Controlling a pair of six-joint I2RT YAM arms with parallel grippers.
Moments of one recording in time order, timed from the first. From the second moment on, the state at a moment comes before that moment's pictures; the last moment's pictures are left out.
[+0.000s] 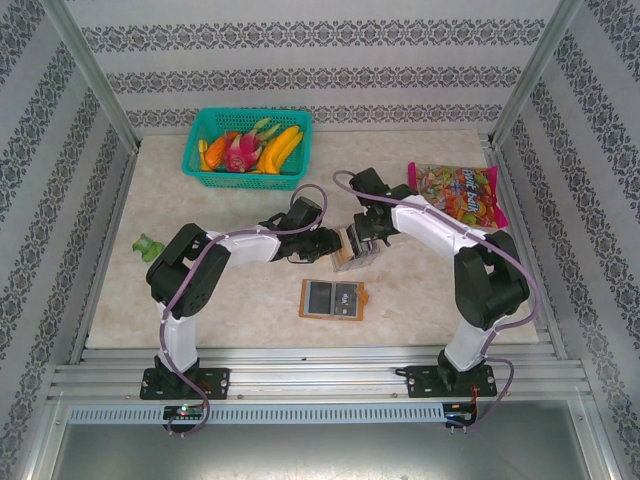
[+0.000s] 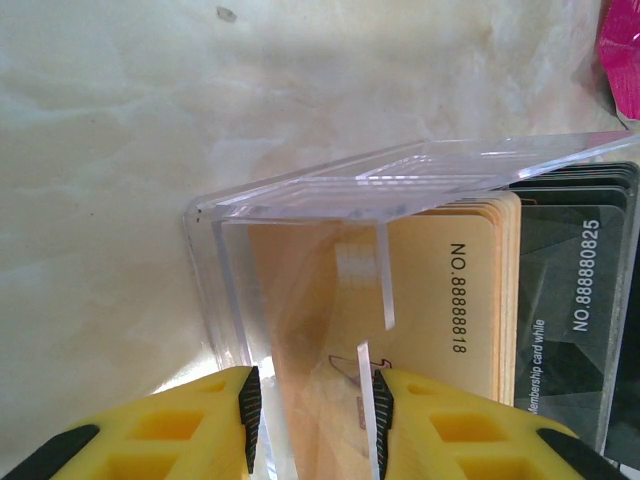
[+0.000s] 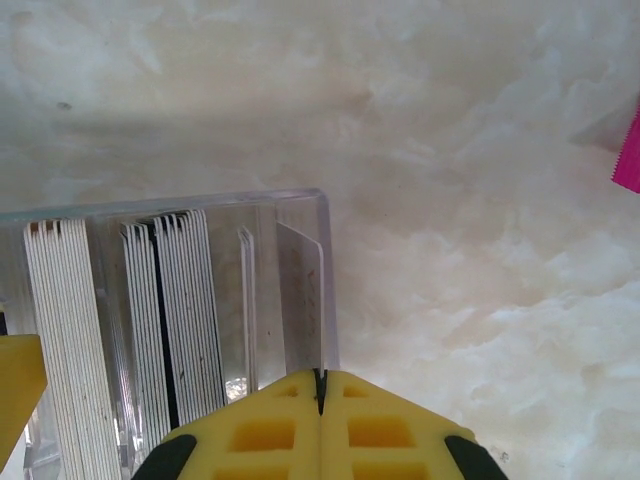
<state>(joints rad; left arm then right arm) -0.63 1.95 1.16 -0.07 0.30 -0.94 0.49 1.75 1.30 -0.80 0.18 0.31</state>
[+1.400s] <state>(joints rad) -0.63 1.95 1.16 -0.07 0.30 -0.94 0.52 1.73 1.32 -0.80 0.15 0.41</state>
